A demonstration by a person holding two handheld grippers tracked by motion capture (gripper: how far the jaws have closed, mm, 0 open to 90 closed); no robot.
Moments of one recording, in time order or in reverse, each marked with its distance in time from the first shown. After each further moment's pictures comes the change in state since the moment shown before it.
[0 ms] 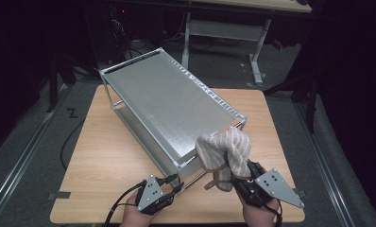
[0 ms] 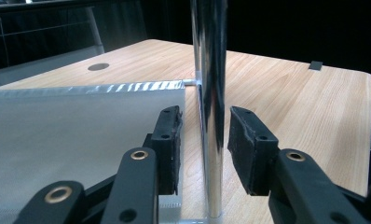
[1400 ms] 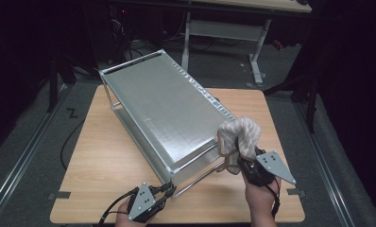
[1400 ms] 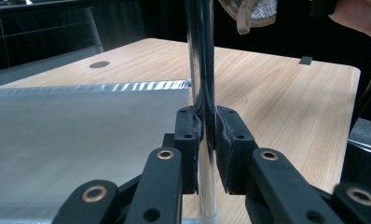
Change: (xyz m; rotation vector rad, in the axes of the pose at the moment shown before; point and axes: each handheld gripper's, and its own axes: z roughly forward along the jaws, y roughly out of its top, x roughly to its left) left arm -0.005 -0.005 -0.027 0.001 -0.006 0.015; right arm -0.046 -0.027 0.036 0.091 -0.217 -0.003
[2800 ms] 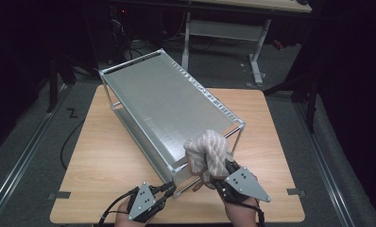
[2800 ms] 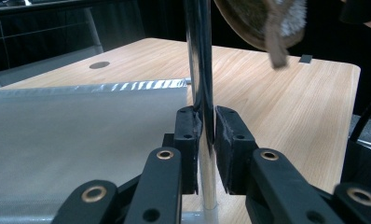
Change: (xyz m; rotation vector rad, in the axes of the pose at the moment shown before) left arm 0.001 0.002 0.002 0.006 -0.004 0.010; right arm 0.074 0.004 -0.021 -0.028 0.234 -0.125
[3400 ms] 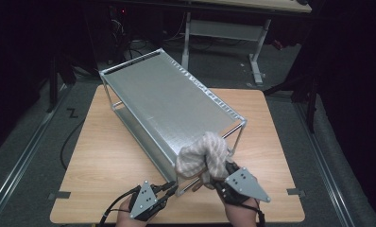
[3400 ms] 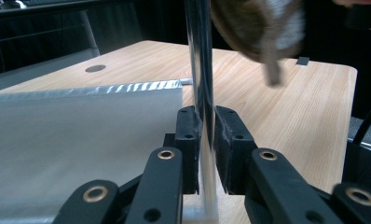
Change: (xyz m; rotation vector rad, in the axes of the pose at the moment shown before) left arm 0.001 0.001 0.003 -0.012 -0.010 0.010; right arm -0.002 -0.001 -0.001 0.028 -0.007 0.017
